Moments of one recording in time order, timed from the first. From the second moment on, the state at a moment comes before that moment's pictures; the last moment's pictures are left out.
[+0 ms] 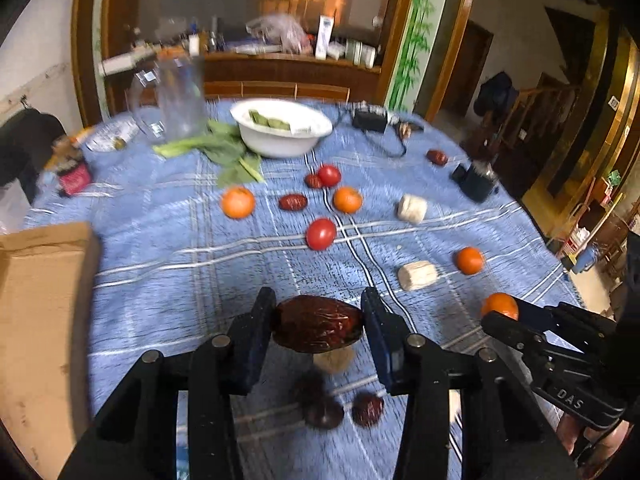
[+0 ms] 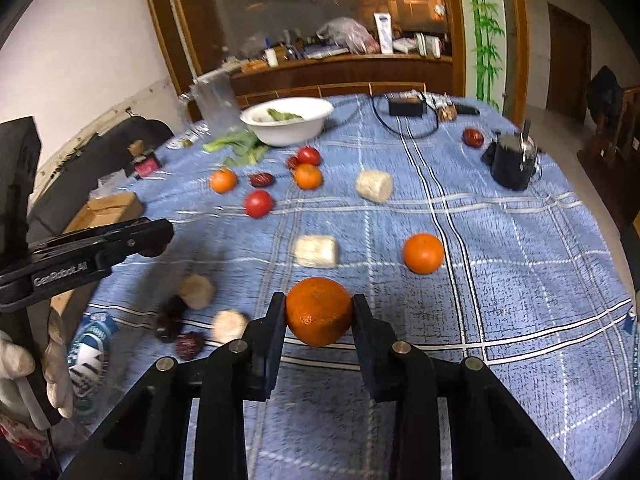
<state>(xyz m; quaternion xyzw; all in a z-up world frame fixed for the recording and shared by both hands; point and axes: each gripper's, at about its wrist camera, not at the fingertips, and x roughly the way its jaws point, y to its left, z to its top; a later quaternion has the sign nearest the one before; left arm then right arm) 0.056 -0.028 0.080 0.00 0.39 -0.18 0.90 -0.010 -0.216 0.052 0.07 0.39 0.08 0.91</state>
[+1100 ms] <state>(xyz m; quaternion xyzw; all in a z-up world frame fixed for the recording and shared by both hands) -0.049 0.262 0.147 -0.04 0.30 0.05 0.95 -0.032 0.099 0.133 -0.03 0.36 0.33 0.87</state>
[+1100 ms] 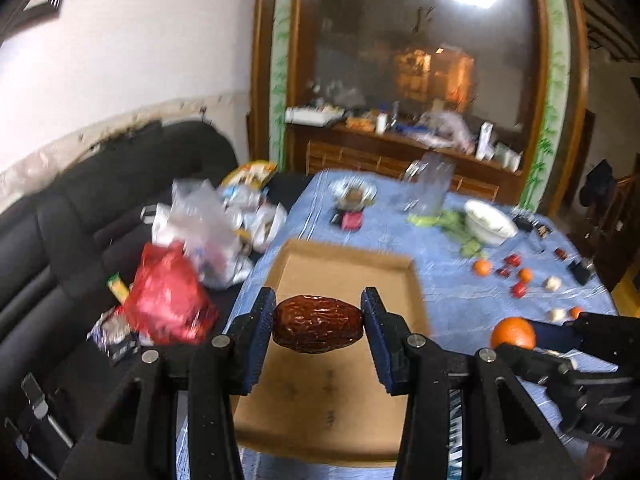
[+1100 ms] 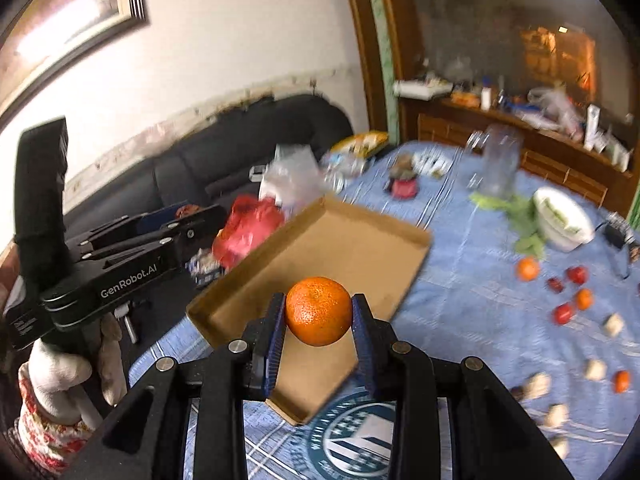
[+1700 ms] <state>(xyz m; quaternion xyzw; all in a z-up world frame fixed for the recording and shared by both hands) -0.016 0.286 0.064 -0.07 0.36 0.08 0.93 -0.006 0.167 0.025 -0.08 0.43 0.32 0.84</state>
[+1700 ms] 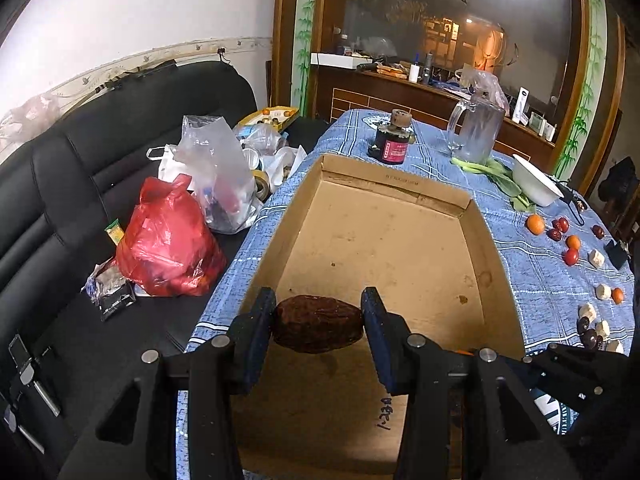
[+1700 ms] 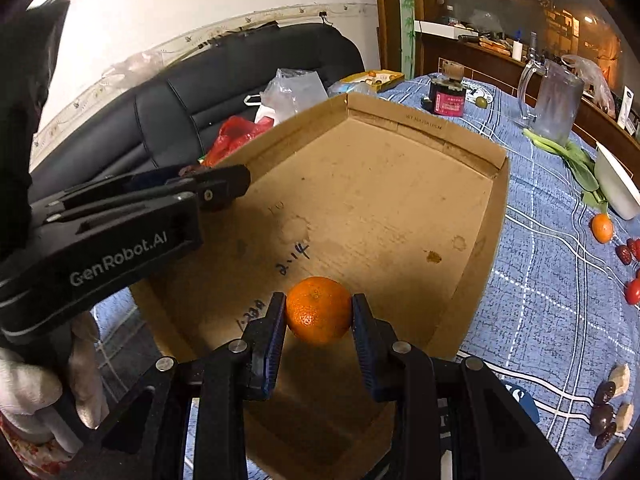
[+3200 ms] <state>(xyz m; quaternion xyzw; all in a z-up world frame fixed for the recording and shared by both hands) -0.074 0.223 0.120 -0.04 0.30 0.09 0.95 -0.054 0.107 0.071 -0.08 0.35 0.31 0.88</state>
